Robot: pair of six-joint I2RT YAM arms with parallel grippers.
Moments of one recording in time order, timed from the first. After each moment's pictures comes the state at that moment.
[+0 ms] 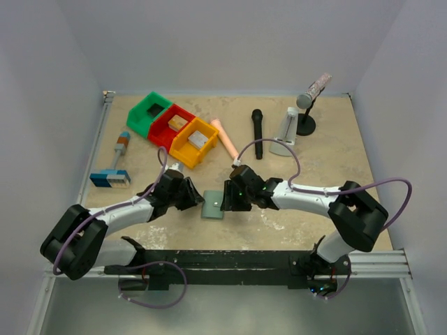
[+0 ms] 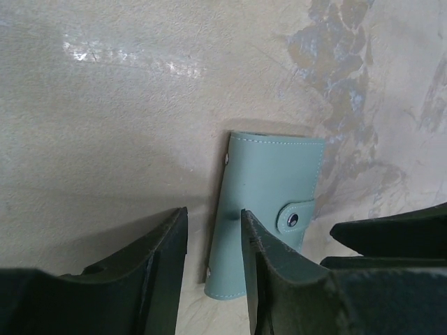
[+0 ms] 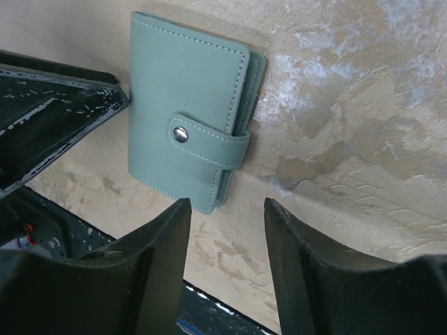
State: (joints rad) left arm -0.57 1.27 0.42 0.03 0.08 -0.91; right arm 0.91 1.54 0.83 -0.22 -0.04 0.86
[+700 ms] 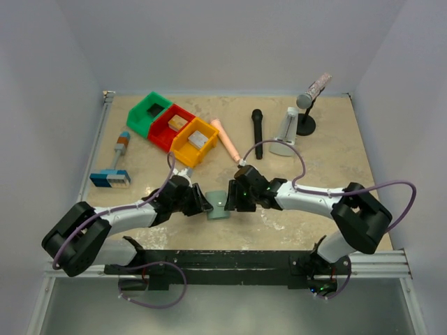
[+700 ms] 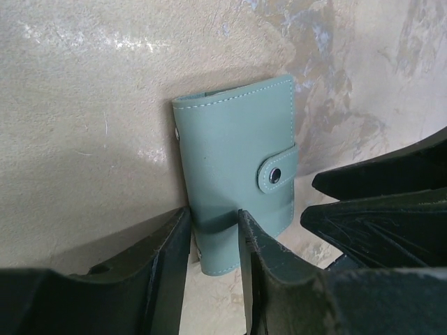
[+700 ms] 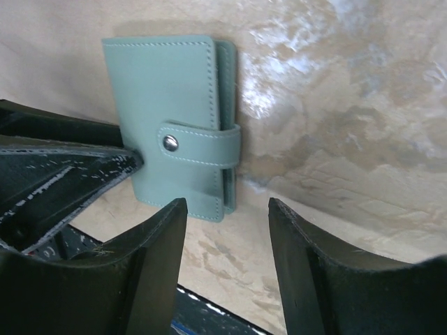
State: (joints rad) left arm -0.67 1.30 0.37 0.17 0.15 -0.95; right arm 0.88 1.53 0.80 -0.22 -0.04 0.89
